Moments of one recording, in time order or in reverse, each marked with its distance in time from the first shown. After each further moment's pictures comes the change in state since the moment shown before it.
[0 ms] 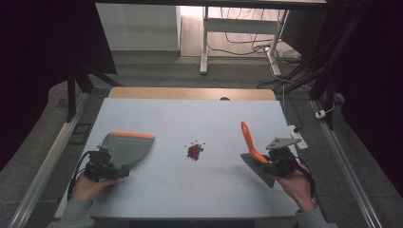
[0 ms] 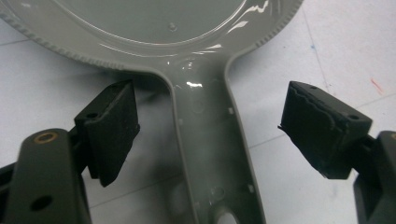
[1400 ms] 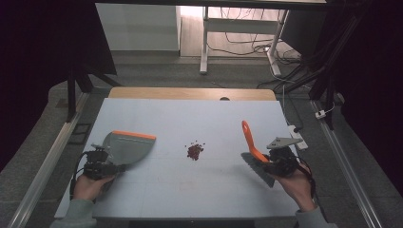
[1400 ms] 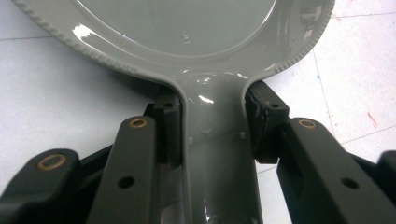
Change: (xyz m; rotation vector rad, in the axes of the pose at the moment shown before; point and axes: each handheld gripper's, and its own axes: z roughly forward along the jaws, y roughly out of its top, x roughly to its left) left arm 0.015 -0.001 0.008 -0.068 -0.060 -0.104; right arm 0.000 0.001 -0.002 -0.011 -0.006 0.008
